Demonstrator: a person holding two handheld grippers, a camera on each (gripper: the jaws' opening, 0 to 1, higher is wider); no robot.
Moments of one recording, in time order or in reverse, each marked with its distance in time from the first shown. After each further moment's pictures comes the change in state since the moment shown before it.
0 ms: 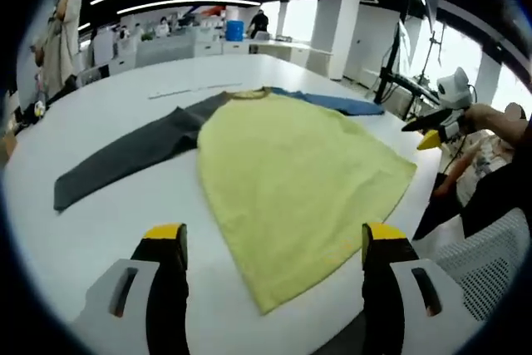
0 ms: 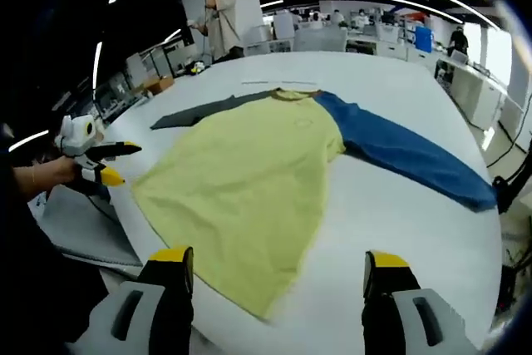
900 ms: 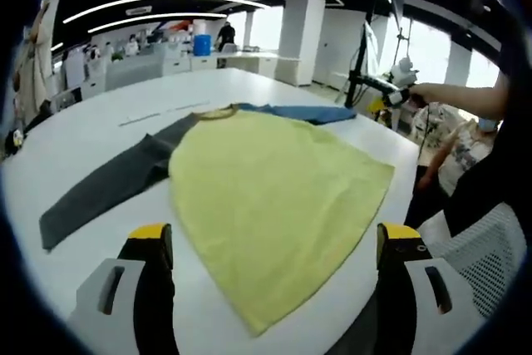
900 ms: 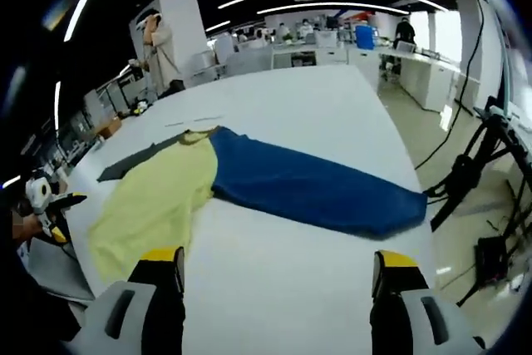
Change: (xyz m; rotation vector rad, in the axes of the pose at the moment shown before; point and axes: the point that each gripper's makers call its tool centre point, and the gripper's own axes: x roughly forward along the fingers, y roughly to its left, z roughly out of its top) left arm 0.009 -0.016 0.014 0.065 -0.018 -0.100; right arm -0.027 -0.155 0.041 0.148 -0.086 -0.205
